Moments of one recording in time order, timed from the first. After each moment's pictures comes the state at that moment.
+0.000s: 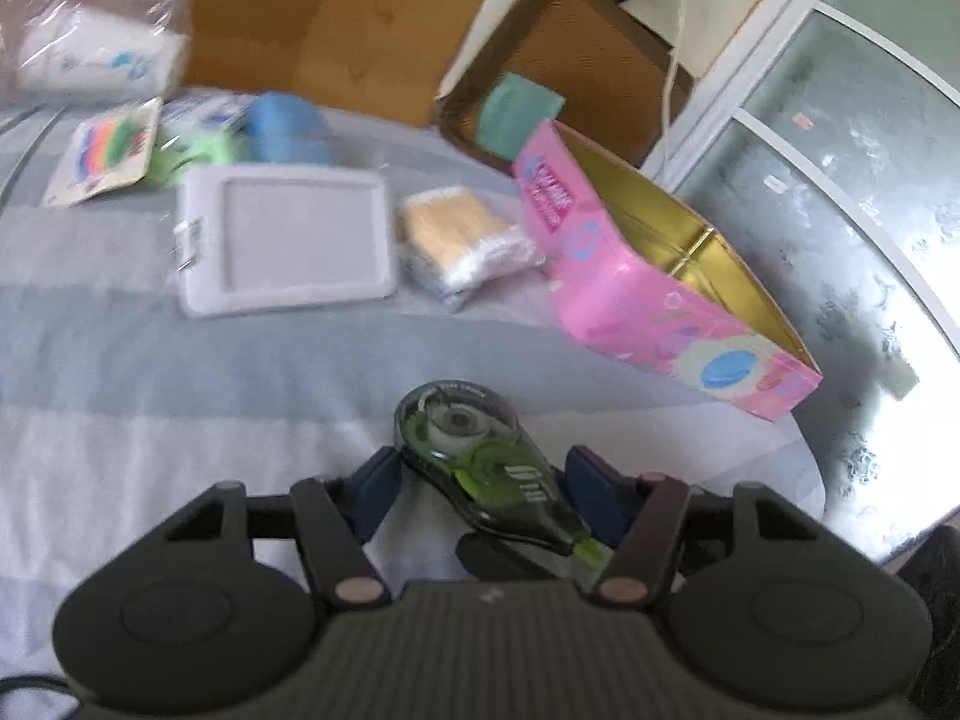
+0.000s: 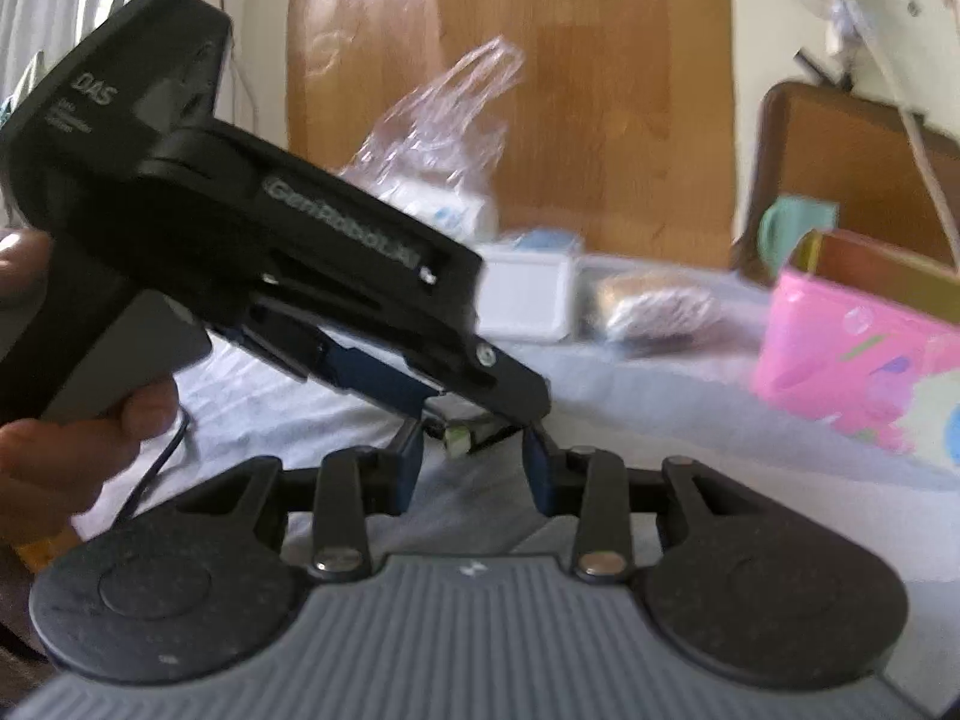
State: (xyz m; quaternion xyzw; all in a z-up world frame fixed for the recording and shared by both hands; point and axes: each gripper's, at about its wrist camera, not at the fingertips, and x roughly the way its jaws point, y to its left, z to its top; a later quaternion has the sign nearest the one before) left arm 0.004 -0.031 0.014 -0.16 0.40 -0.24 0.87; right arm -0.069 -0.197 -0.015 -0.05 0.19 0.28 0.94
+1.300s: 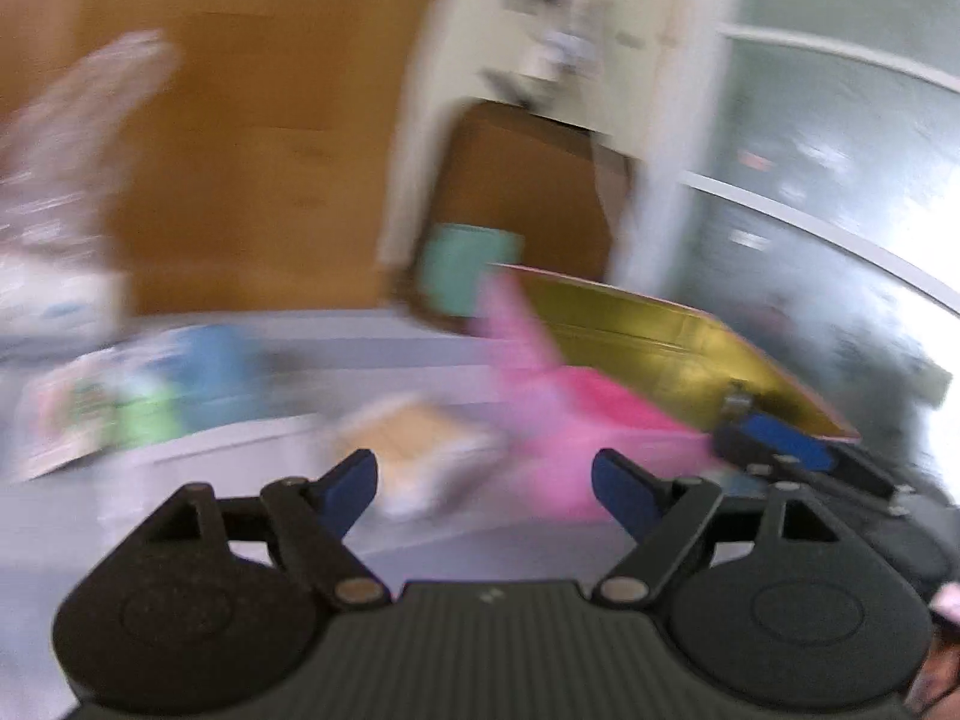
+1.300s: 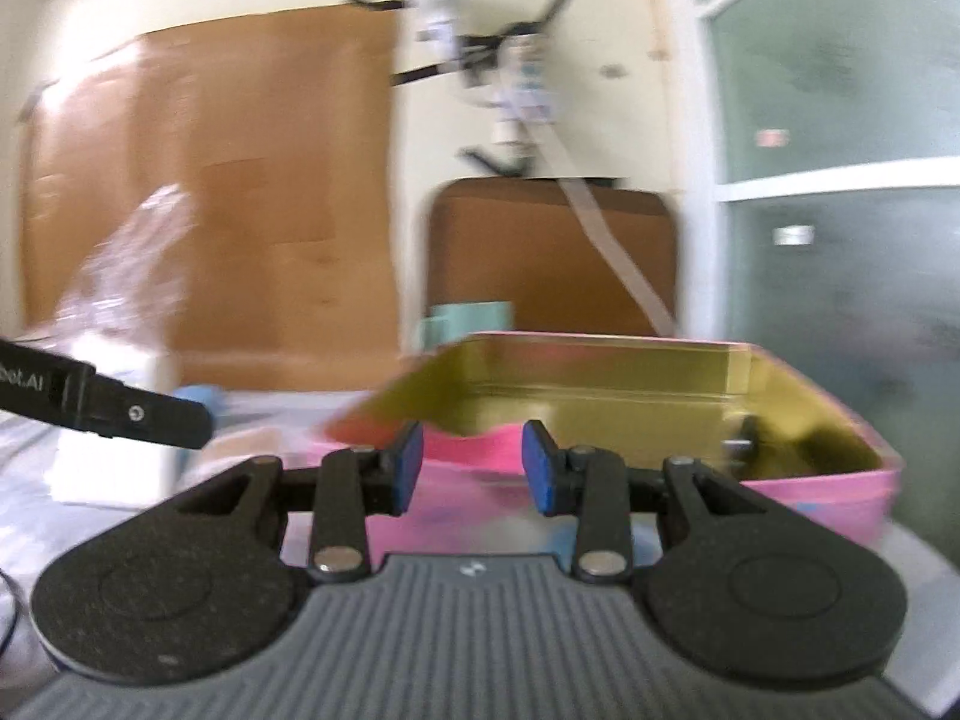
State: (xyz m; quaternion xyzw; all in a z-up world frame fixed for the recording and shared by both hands) left arm 0.023 -0.052 0.043 -0.07 0.26 -0.20 0.94; right arm -0.026 -0.298 0.013 0.01 0.09 0.05 0.99
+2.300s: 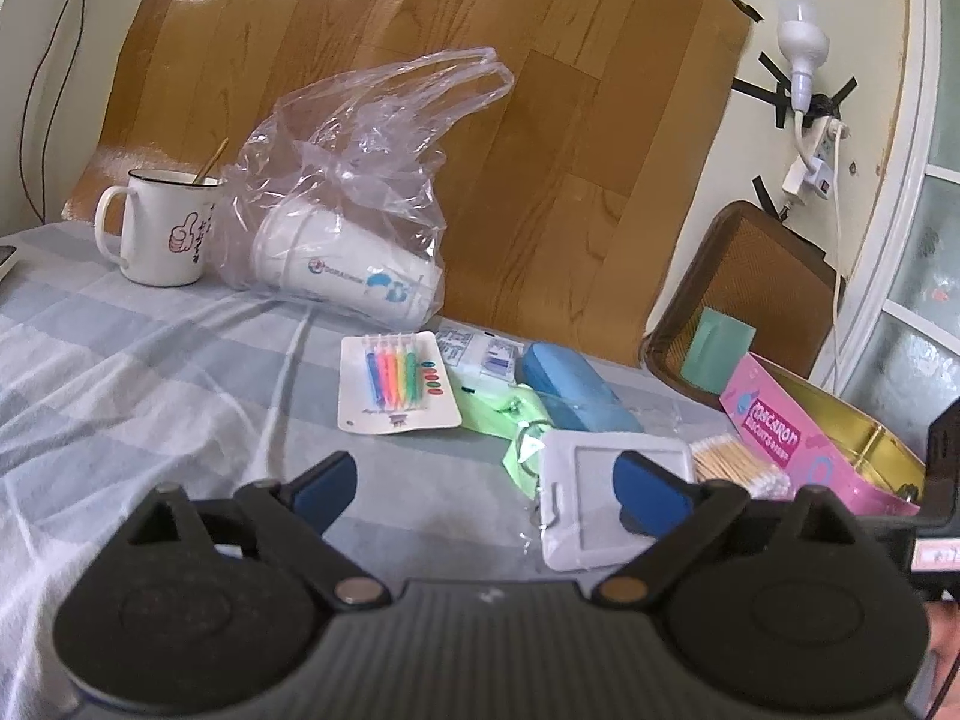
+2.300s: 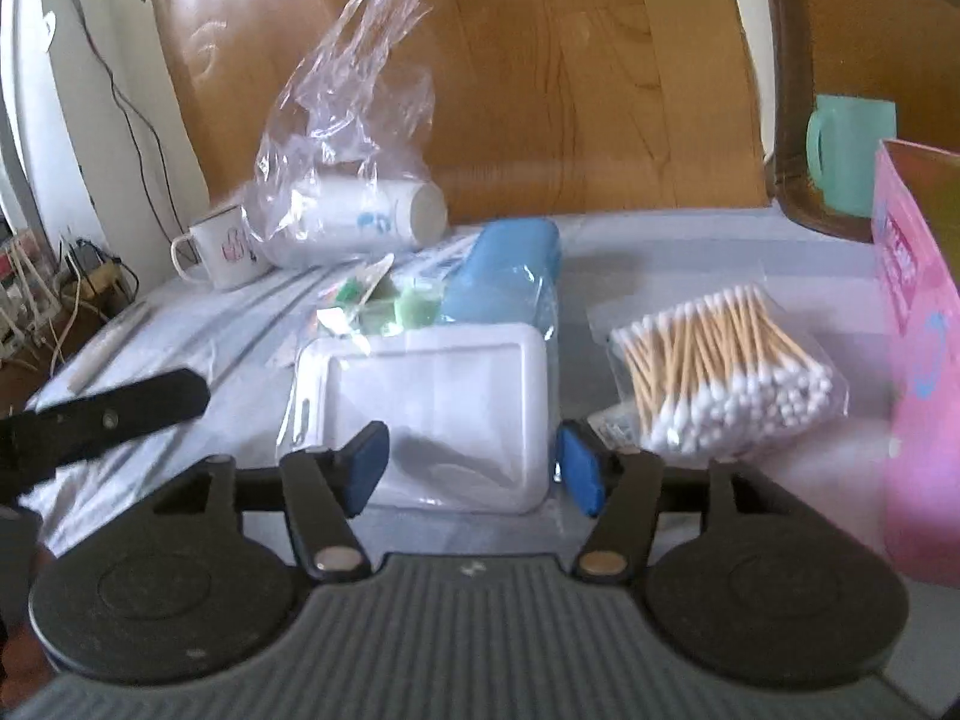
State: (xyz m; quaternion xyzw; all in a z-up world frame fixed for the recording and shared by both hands) left arm 0.010 0.078 0.009 -0.16 0.22 -0.05 0.96; right arm 0.080 -0.154 -0.010 0.06 0.30 0.27 0.91
